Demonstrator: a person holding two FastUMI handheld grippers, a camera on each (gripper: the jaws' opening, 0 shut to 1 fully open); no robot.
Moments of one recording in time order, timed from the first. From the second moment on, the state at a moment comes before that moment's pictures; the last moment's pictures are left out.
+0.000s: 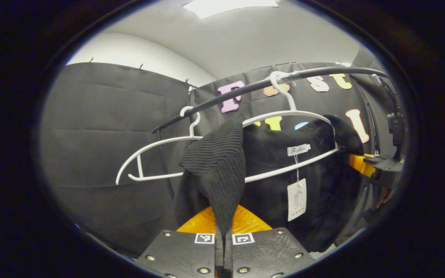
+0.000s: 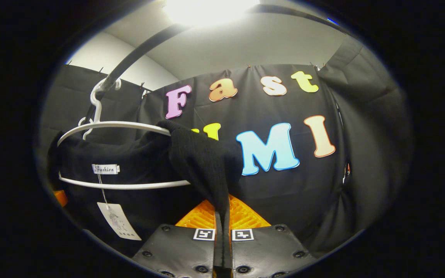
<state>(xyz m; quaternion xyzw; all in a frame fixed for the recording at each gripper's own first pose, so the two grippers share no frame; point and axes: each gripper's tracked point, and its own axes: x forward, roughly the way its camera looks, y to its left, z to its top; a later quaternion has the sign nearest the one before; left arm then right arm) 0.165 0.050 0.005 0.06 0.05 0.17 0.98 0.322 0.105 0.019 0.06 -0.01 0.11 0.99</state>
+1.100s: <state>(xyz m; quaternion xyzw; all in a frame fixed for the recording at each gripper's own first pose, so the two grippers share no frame) 0.165 0.149 0.125 0.09 -0.06 0.17 0.98 0.378 0.046 0.067 0.07 -0.07 0.06 0.99</state>
